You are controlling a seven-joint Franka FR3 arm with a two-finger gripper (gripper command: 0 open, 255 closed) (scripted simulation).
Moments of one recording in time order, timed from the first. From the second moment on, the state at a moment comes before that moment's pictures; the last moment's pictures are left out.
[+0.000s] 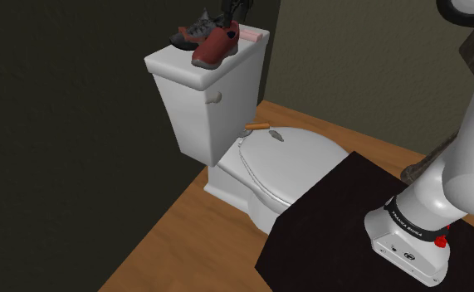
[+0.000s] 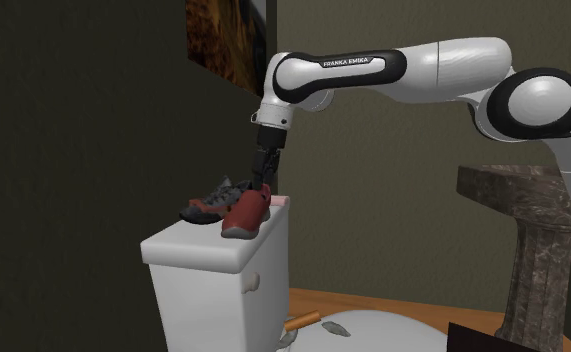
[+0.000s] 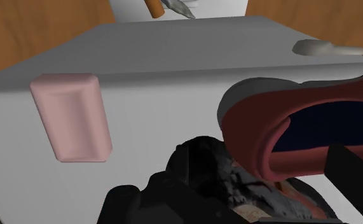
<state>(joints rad) 0.09 0.36 0.01 -1.25 0.08 1.78 -0.27</state>
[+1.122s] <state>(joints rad) 0.09 0.37 0.02 -1.20 0.08 1.74 -0.26</state>
